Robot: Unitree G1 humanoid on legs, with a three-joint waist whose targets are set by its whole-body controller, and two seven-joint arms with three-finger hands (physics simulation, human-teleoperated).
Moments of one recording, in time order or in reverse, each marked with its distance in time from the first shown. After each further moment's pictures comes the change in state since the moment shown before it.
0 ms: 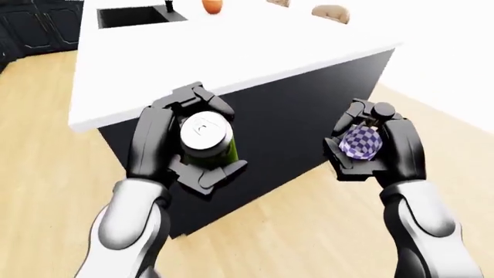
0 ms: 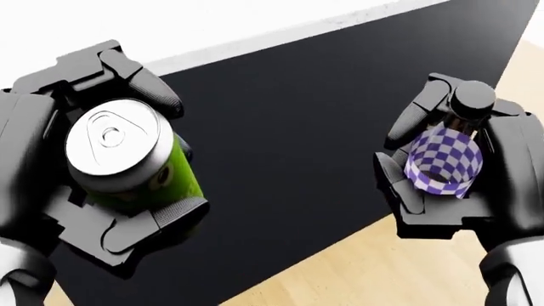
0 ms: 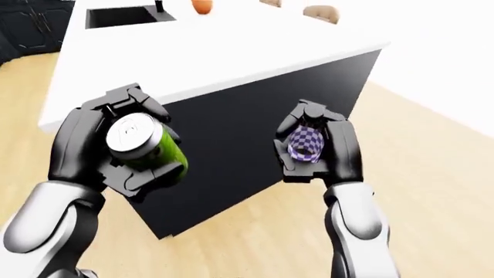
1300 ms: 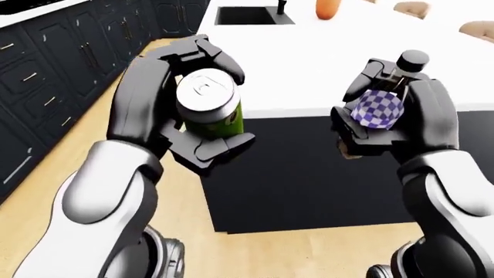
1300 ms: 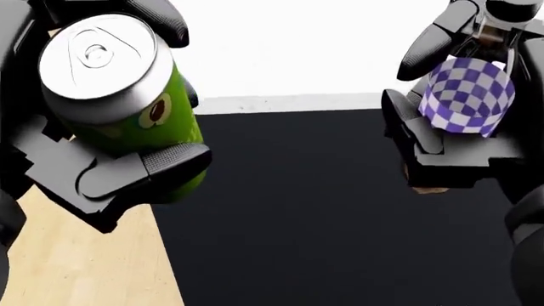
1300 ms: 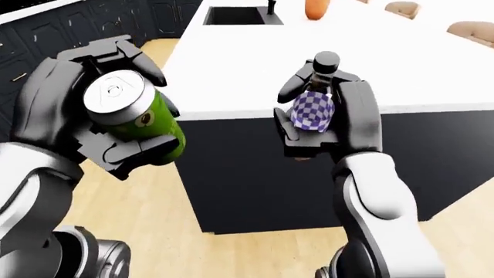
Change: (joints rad) left arm -0.367 0.051 0.084 0.002 -0.056 0.305 -0.058; right arm -0.336 -0.089 -0.062 -0.118 0.155 0.444 -0.137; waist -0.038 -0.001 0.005
